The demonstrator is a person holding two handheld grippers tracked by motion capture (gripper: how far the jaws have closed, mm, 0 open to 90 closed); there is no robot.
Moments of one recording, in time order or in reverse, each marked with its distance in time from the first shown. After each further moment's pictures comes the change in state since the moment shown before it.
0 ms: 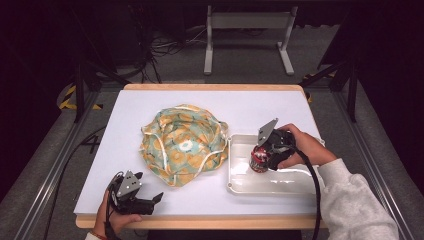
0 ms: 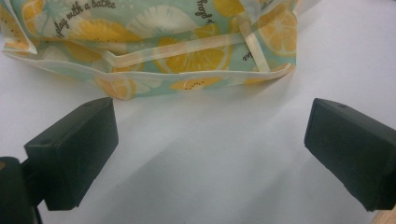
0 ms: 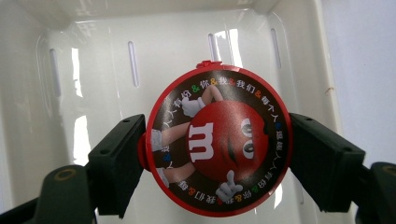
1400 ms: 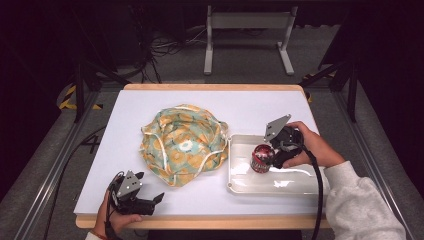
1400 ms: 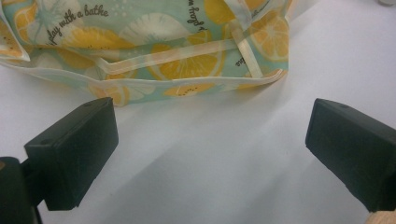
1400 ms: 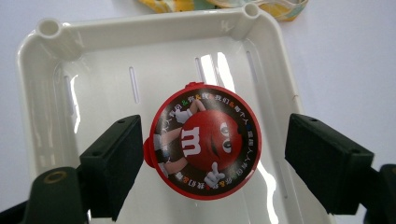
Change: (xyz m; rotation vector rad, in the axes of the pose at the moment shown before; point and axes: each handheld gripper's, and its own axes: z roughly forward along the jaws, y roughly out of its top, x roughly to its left) left arm -0.001 0.001 0.001 -0.014 -0.021 0.004; right arm 0.003 -0.006 -0.027 -0.115 -0.065 0.042
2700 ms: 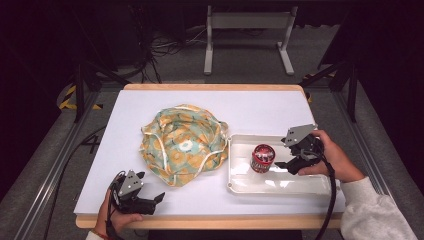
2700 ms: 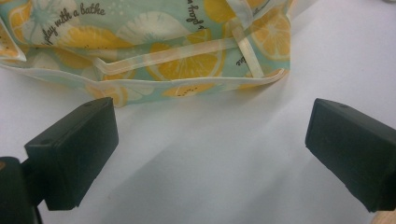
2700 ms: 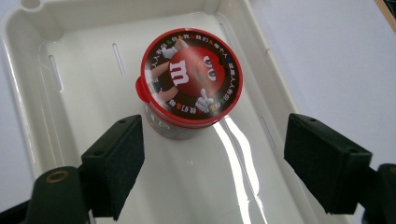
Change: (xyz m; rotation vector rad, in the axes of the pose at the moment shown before) left arm 0.000 0.001 0.002 0.011 0.001 0.006; right arm 0.014 -0.046 -0.021 -0.058 -0.105 0.098
